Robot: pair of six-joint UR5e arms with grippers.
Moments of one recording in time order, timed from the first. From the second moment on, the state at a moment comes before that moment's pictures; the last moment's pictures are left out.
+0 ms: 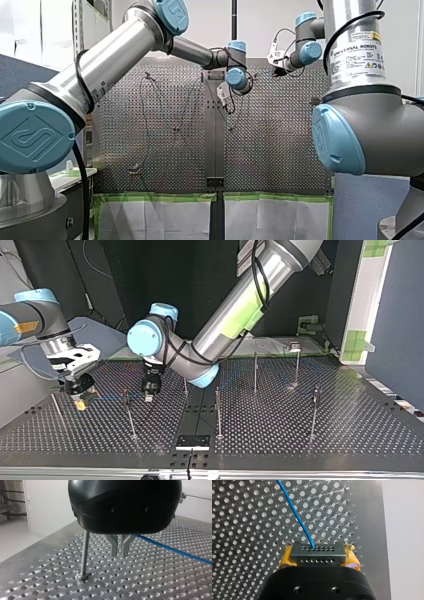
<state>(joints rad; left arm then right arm) -0.68 -2.31 -0.87 -3.09 -1.95 -1.93 1.76 -1.30 1.37 -0.04 1.20 1.81</state>
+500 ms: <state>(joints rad) -0.71 -2.31 -0.87 -3.22 -2.05 -1.94 1.76 -1.30 1.37 -0.04 1.20 1.81</state>
